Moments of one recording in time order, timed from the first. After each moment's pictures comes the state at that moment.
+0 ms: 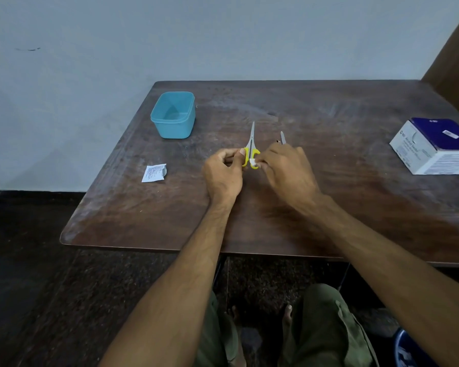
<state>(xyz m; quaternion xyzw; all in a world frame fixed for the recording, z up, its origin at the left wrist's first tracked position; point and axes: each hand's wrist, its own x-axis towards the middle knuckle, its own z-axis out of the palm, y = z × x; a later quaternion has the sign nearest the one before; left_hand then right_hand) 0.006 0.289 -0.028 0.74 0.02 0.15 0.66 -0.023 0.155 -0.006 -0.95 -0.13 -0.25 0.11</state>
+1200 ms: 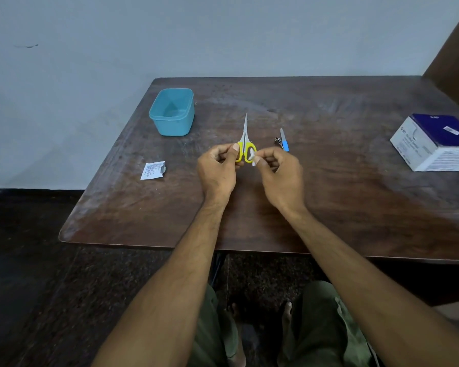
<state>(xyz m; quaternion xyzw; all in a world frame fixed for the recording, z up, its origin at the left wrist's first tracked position) 0.006 0.293 -0.025 0.68 0.03 0.14 0.72 -0.037 0.184 -0.016 -0.80 0.03 -0.25 0.54</state>
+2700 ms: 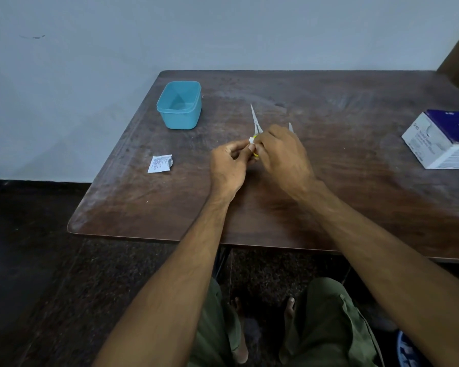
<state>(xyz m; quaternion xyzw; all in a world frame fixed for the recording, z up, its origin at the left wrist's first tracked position) 0.006 0.297 -0.028 0.68 -0.03 0.05 0.73 -0.004 0.176 -0.004 -0.92 -0.16 -0.31 0.16</state>
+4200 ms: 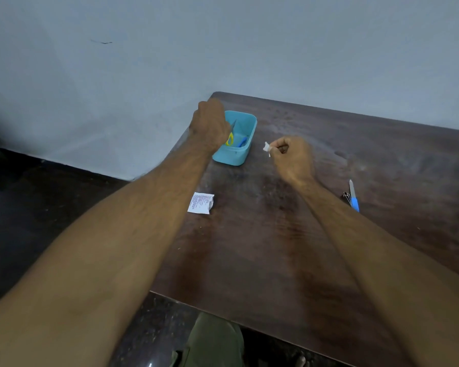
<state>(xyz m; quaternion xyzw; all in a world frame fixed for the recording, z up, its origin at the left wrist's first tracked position) 0.170 0.424 0.066 0.96 0.09 0.11 0.23 0.141 0.250 0.012 -0.90 0.01 -0.13 0.41</state>
